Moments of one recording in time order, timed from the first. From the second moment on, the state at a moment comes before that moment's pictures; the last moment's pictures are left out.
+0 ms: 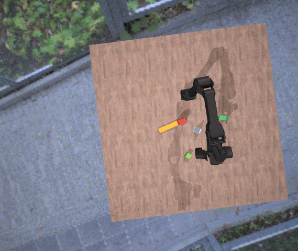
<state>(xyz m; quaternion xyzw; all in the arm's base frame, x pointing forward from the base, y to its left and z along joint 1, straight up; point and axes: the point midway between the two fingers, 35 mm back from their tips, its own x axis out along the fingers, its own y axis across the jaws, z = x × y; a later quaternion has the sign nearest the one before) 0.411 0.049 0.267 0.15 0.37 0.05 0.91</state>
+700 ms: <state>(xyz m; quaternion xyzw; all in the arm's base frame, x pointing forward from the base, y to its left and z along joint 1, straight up) 0.327 -0.071 0.207 0.30 0.50 -0.20 0.79</state>
